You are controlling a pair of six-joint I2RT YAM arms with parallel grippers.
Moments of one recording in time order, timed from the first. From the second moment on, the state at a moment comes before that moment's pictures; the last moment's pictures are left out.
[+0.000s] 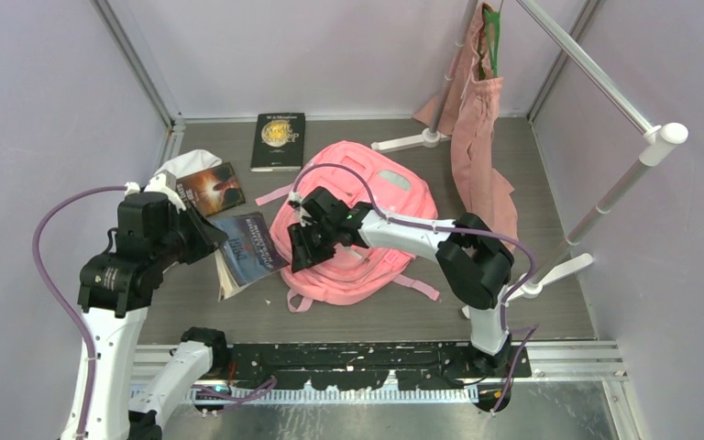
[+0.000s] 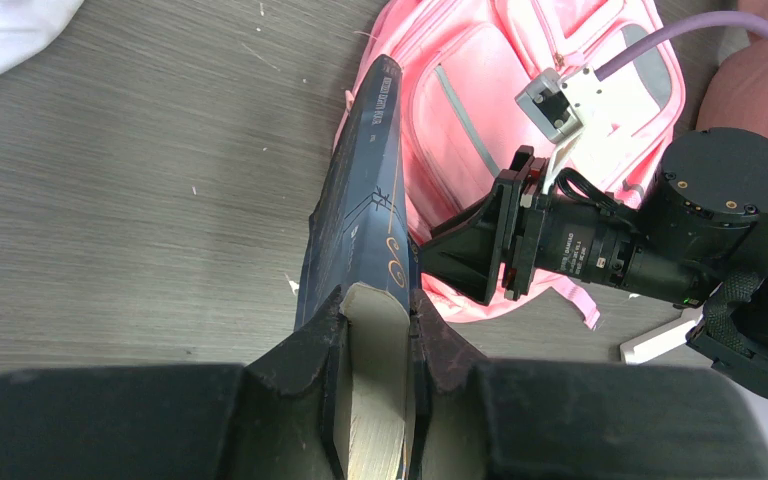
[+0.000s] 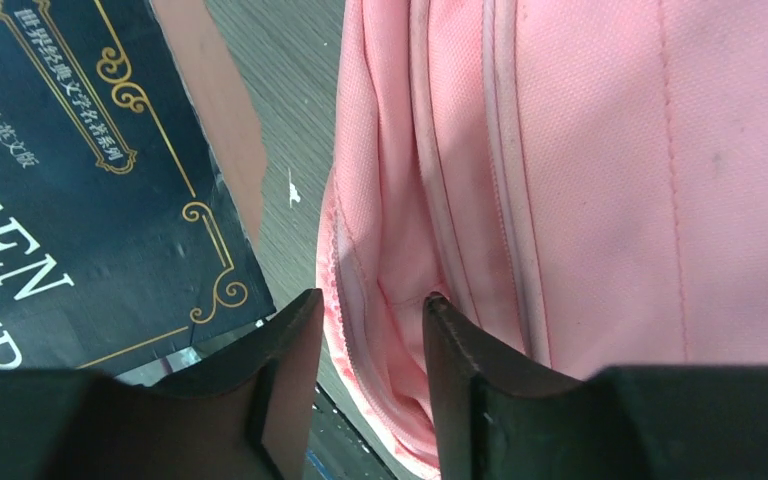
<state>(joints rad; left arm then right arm) -0.15 0.77 1.26 -1.16 0.02 -0.58 0.94 1.91 1.38 -0.36 -0.34 0.52</state>
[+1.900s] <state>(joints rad) -0.15 0.73 1.22 -1.15 0.06 -0.61 0.94 1.85 1.36 -0.32 -0.30 0.52</state>
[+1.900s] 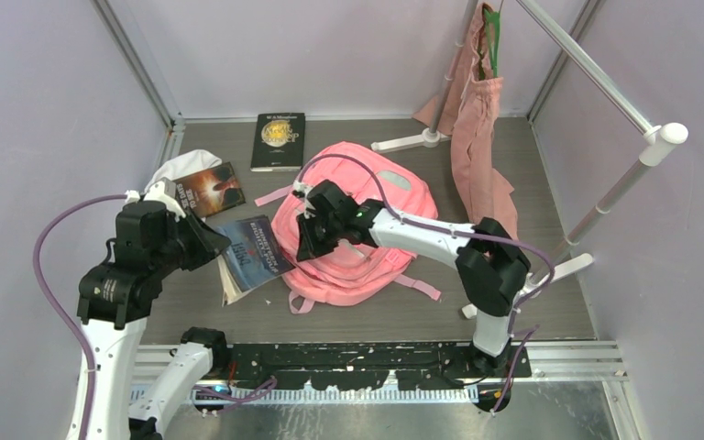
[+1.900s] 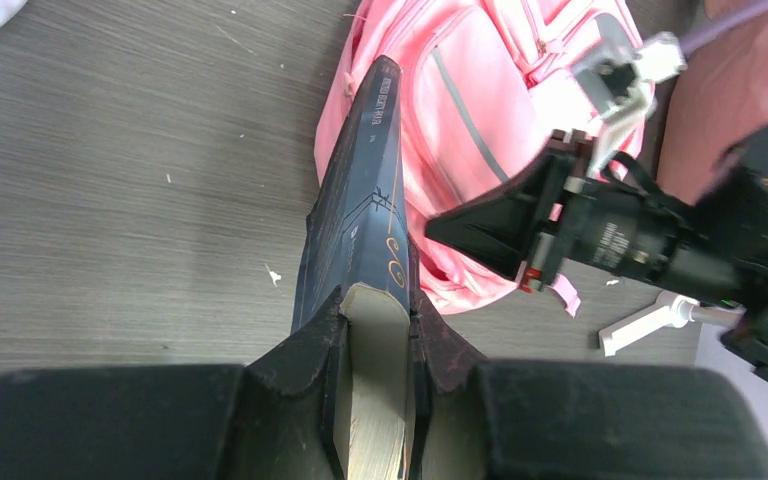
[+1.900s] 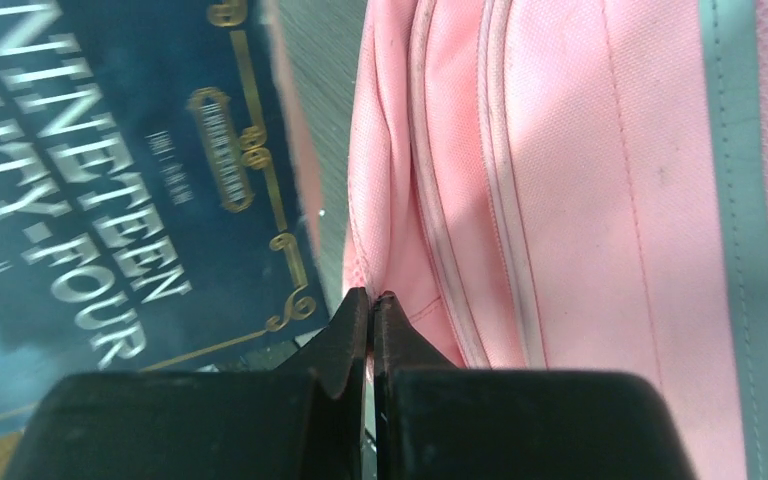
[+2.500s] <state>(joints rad) -0.15 0.65 0.91 -0.77 0.25 -0.89 0.83 1.44 1.31 -0.37 -0.21 0.54</state>
